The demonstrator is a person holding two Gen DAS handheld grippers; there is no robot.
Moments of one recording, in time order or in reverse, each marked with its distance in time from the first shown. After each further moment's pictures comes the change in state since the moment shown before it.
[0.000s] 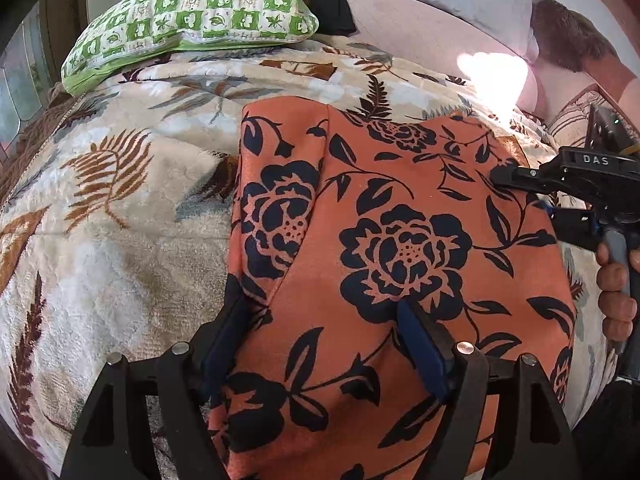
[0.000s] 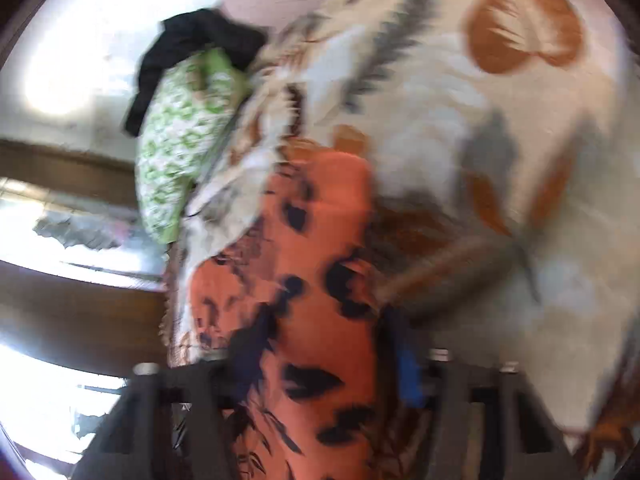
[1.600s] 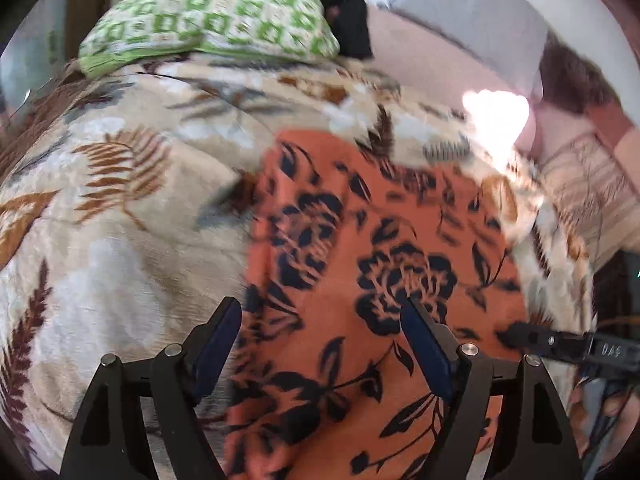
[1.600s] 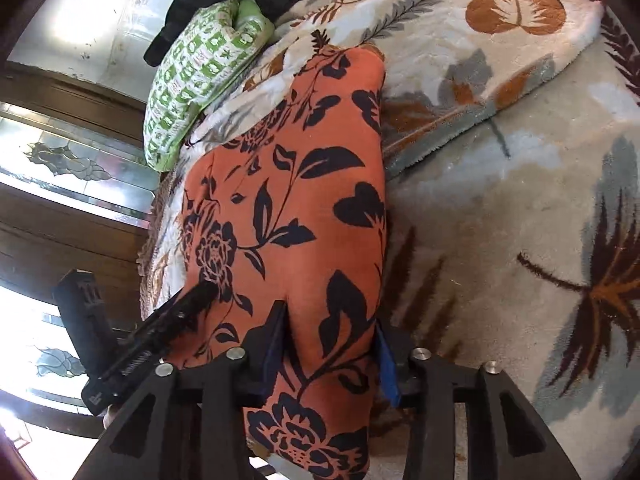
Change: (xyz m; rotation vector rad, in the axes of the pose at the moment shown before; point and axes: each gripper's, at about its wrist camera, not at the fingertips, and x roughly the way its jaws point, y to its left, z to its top) left arm -0.033 0.034 0.008 -0.137 -0.067 -0.081; right arm -0.038 -0.005 -0.081 -0.076 0.067 -0.056
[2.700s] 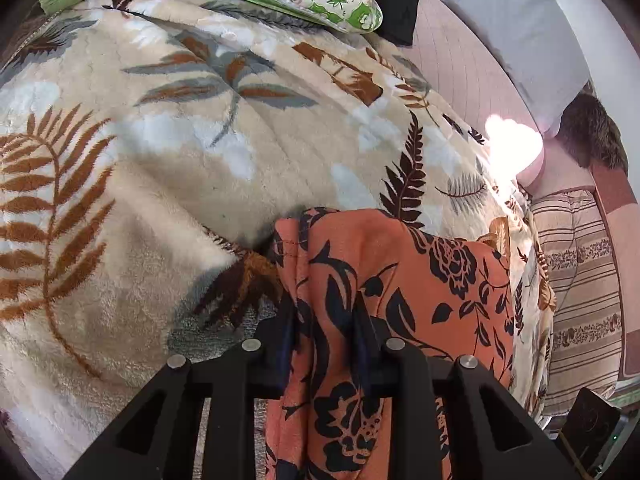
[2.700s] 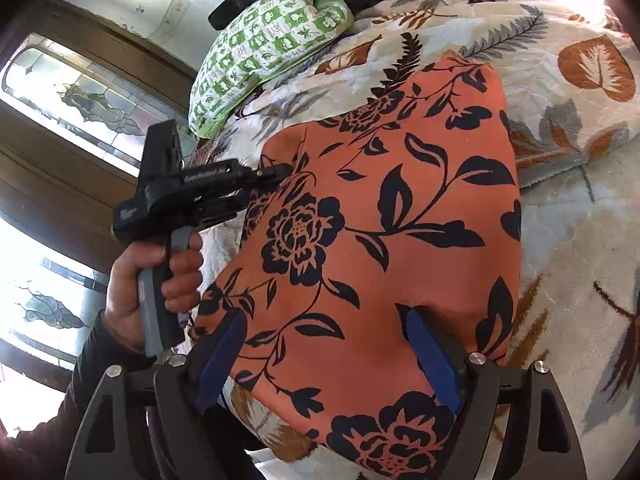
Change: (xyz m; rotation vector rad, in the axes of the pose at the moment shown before) left arm 0.091 0.046 0.082 -0.139 0.205 -0.165; right arm 0.022 0.056 -0.016 -0.199 0.023 0.047
